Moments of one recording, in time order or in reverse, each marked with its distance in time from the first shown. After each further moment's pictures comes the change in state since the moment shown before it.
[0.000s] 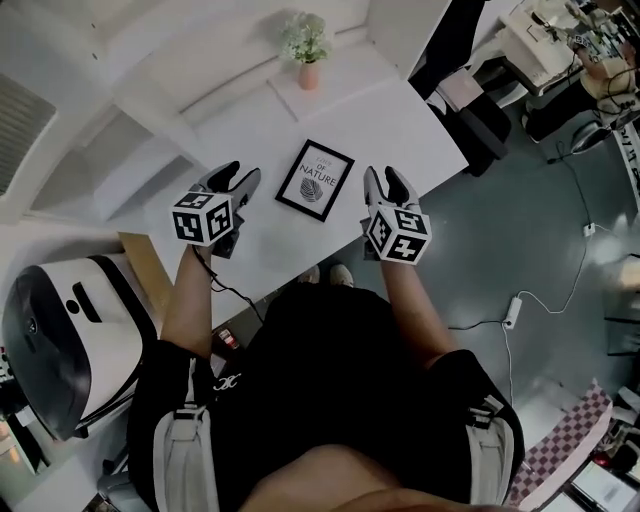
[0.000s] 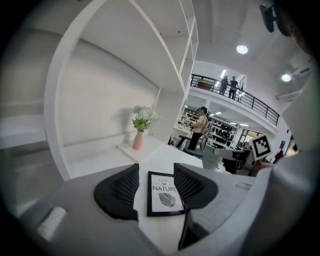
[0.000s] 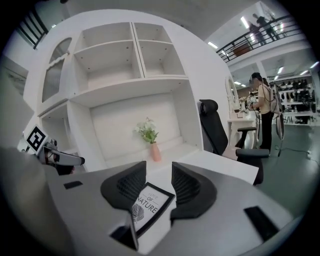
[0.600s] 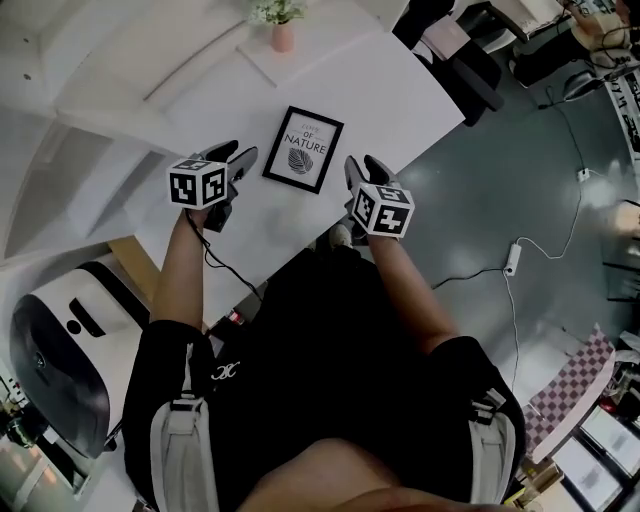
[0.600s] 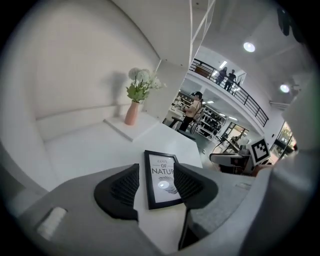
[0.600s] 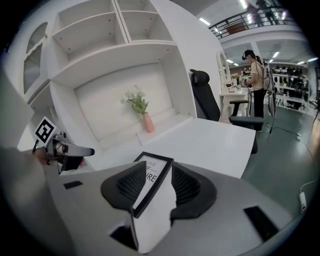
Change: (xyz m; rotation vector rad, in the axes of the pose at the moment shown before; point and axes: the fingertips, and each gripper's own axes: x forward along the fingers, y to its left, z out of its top) left arm 0.093 0.036 -0.069 -0.039 0.244 -0.169; right arm 0.043 -0.012 -0.116 0.108 0.250 -0.081
